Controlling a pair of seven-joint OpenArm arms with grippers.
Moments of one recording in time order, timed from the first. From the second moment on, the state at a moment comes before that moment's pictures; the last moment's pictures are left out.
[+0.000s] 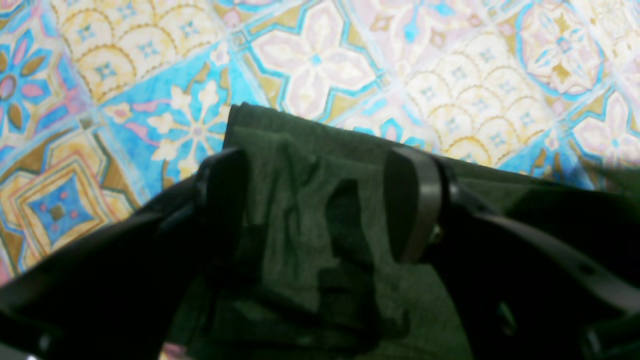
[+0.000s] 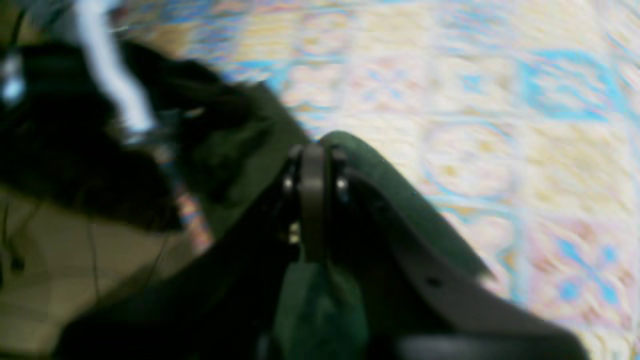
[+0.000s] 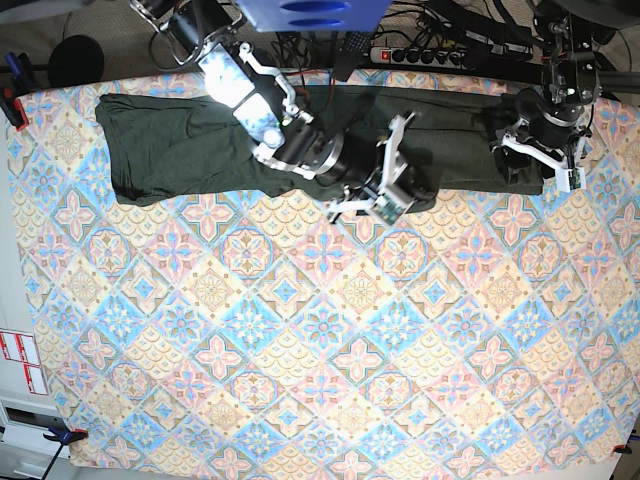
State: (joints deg) left arm 28.7 -20.3 -16.2 95.1 -31.4 -4.7 26.2; right arm -4.2 3.5 -39.6 100.1 13.8 19.0 -35.9
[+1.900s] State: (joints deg) left arm 31.5 -39.5 -4.9 87.9 -31.2 -5.4 25.9; right arm -1.0 10.4 -31.2 97.7 12.8 19.0 -36.2
